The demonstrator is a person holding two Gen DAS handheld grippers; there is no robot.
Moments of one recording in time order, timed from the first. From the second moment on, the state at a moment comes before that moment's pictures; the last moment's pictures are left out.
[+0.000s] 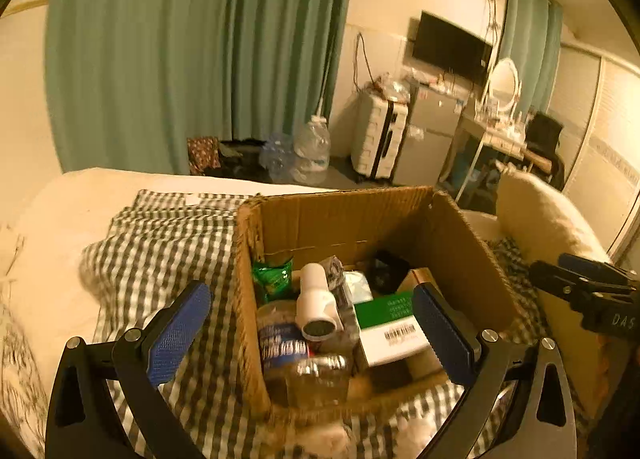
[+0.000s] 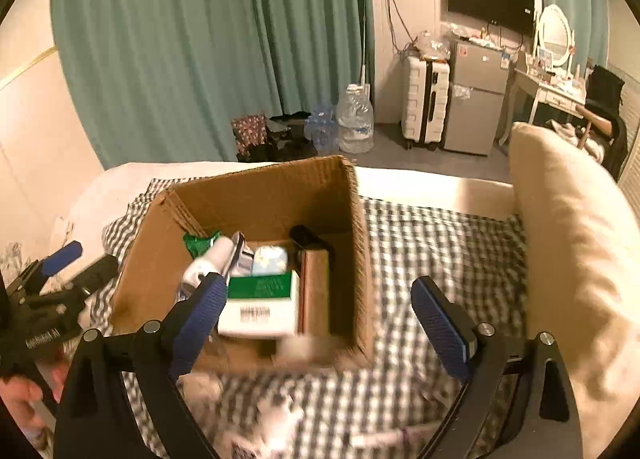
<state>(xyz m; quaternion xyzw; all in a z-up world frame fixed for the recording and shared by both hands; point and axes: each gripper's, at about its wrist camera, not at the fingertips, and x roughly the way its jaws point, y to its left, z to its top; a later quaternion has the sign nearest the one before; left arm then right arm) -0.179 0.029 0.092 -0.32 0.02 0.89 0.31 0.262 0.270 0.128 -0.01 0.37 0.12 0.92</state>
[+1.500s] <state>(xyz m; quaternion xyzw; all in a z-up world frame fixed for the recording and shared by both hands) -0.132 0.049 -0.109 -0.43 0.08 0.86 0.27 0.199 0.307 -0.083 0.02 0.50 0.14 0.86</state>
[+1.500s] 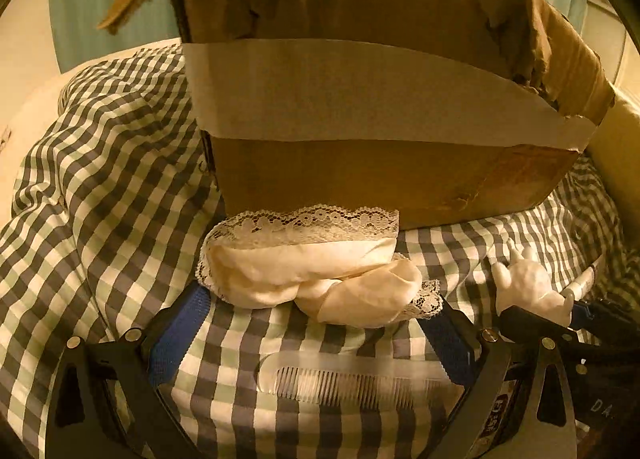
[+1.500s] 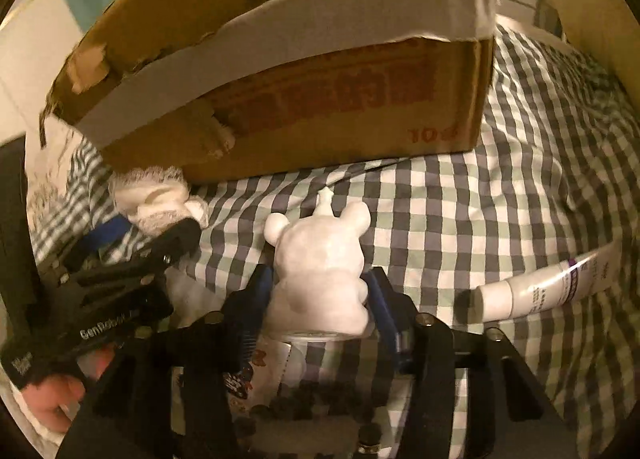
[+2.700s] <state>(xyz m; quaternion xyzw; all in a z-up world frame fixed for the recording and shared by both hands) -0.074 -0.029 -0.077 -0.42 0.02 0.86 0.29 0.152 0.254 -0.038 0.01 0.47 0.11 0.88</state>
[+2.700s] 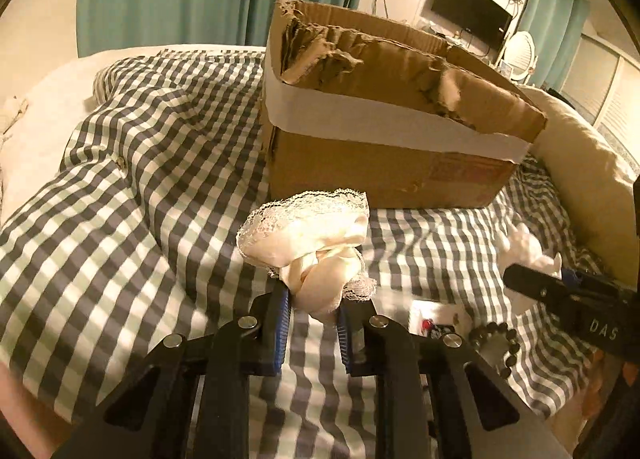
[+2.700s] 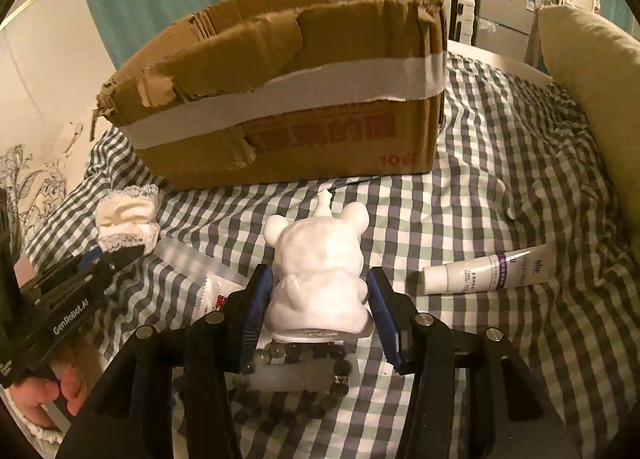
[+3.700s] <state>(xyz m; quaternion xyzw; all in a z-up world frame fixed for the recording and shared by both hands) -0.047 -0.040 -0.038 -0.40 0.00 0.87 0.29 0.118 0.261 -0.010 0.01 0.44 0.11 0.89</state>
